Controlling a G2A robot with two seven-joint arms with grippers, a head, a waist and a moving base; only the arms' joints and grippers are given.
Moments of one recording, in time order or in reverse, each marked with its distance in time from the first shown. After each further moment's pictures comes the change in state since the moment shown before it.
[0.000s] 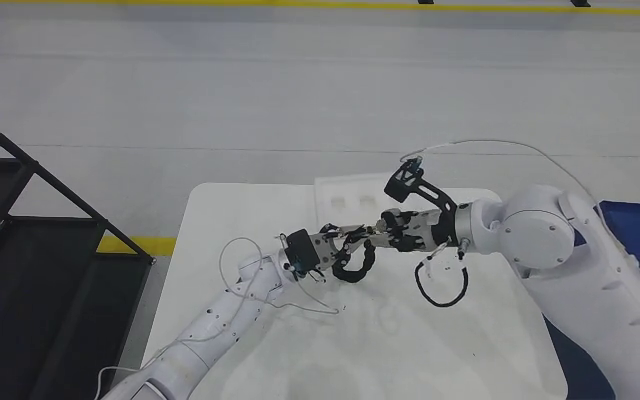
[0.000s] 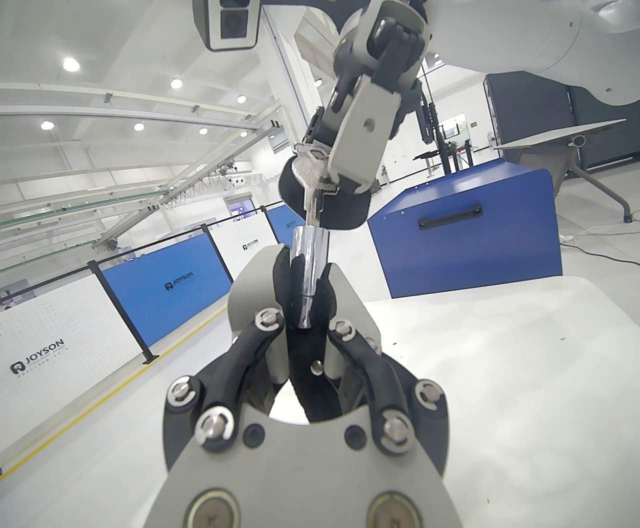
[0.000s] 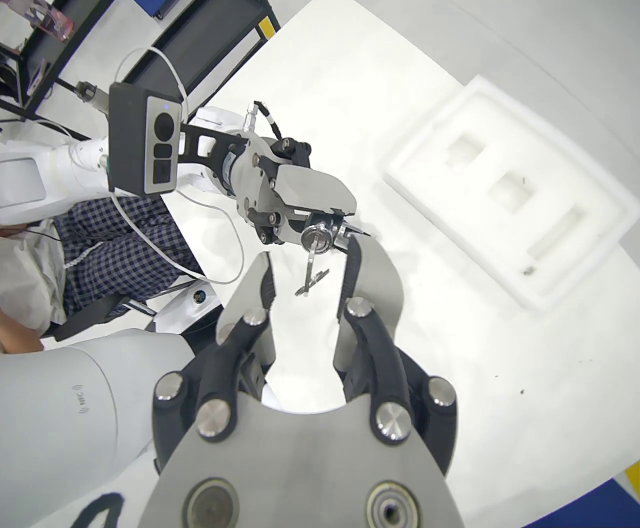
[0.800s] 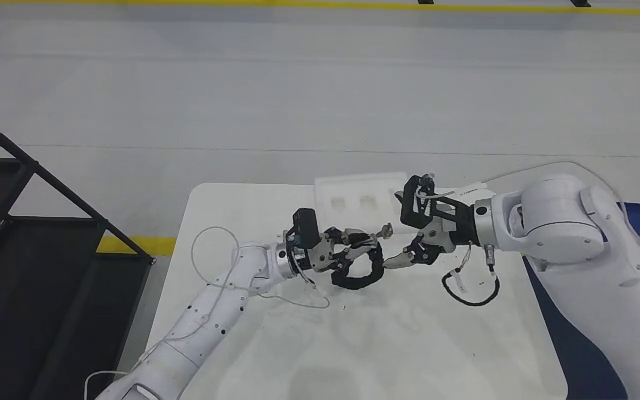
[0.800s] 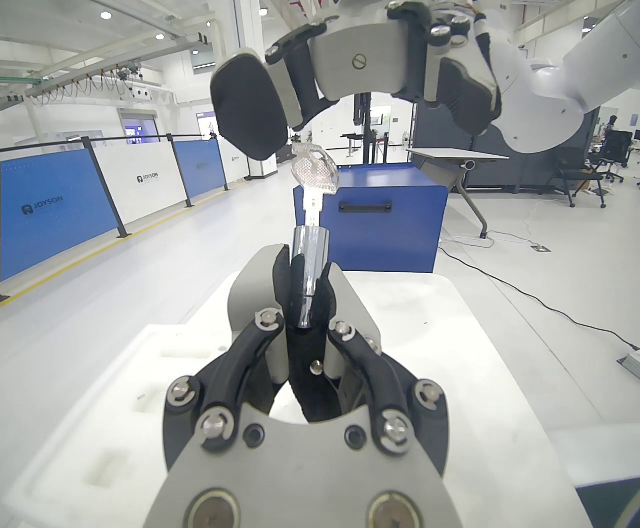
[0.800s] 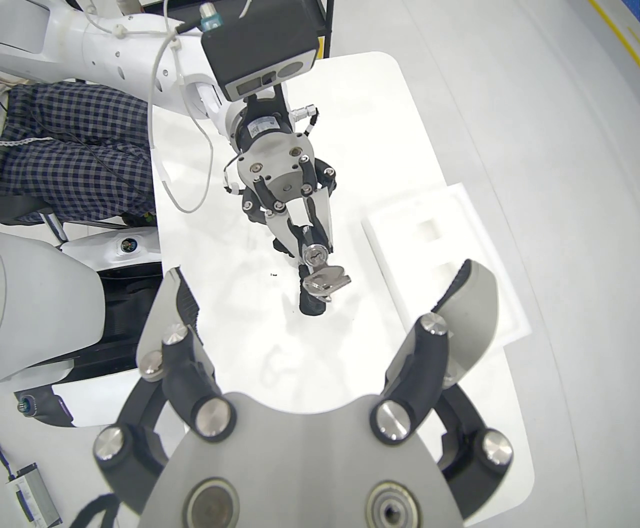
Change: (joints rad) left arm 0.028 0.037 -0.095 -0.139 -0.271 -0.448 -0.433; right arm -0.016 0.034 0.052 0.027 -0.025 -0.495 -0.072
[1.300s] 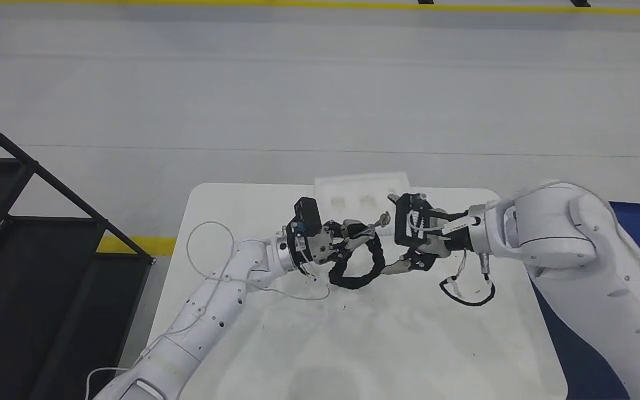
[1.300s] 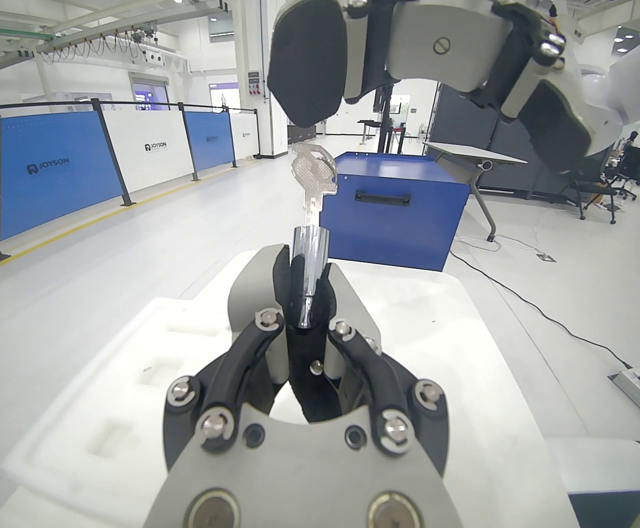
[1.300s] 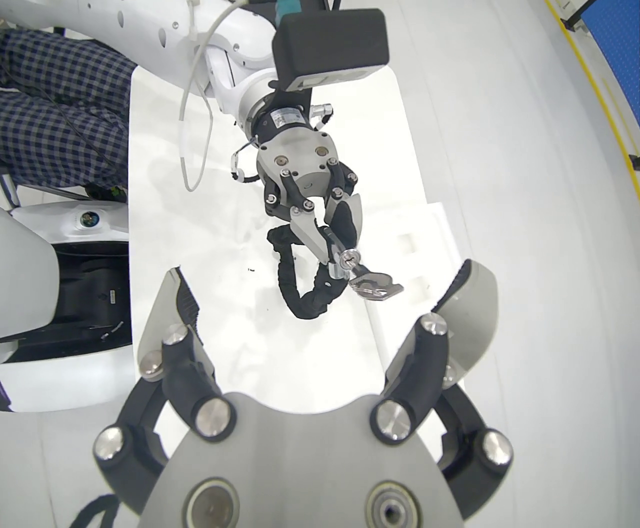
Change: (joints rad) left arm -0.028 -0.010 -0.003 0.030 -0.129 -0.001 -0.147; right arm -0.002 0.024 -0.053 -0.039 -0.183 -0.137 -0.137
